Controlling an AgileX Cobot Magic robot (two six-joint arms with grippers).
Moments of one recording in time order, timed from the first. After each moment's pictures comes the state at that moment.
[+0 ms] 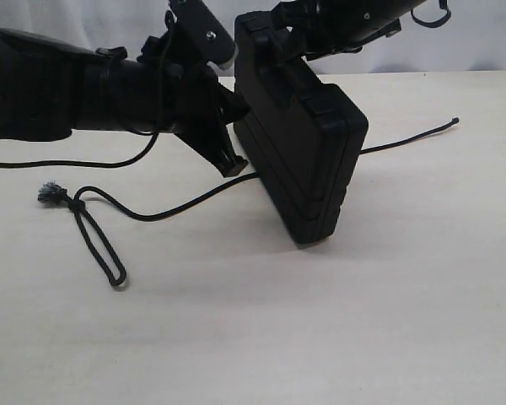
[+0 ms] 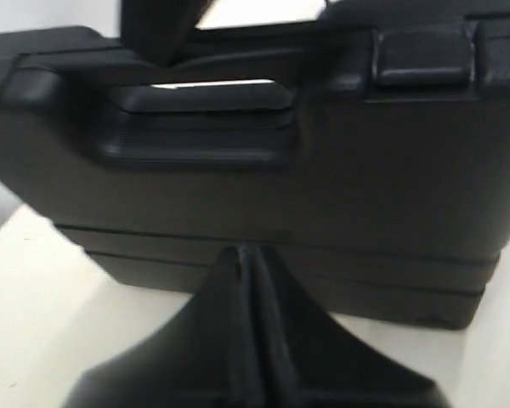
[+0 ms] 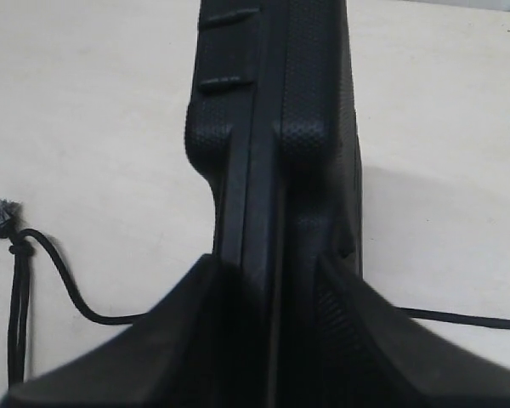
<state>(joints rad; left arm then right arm) -0.58 1.69 -1.03 -1.66 0.18 2.10 0.27 1.91 -1.67 0.41 0.79 -0.22</state>
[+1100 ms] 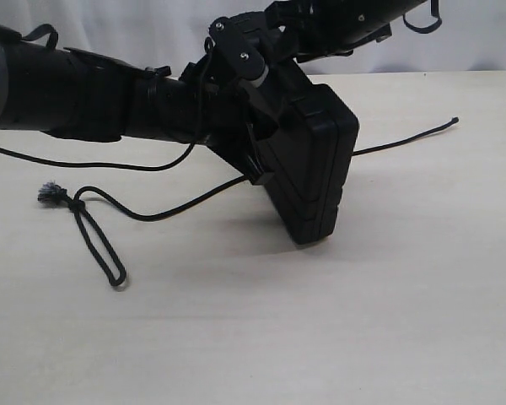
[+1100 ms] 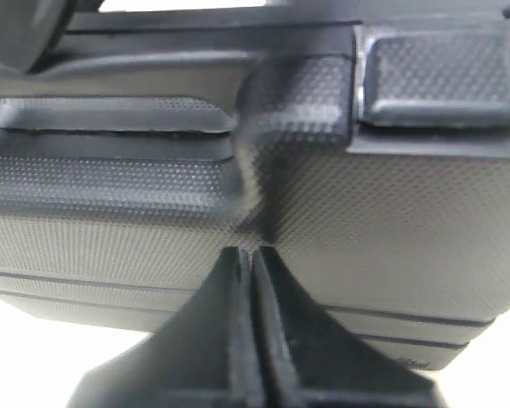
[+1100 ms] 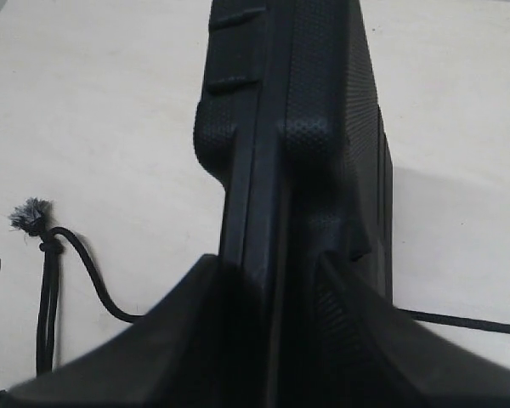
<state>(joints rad) -0.58 1.85 -1.13 -1.71 0.27 2.11 0.27 1.91 -1.67 0.49 0.79 -0.27</state>
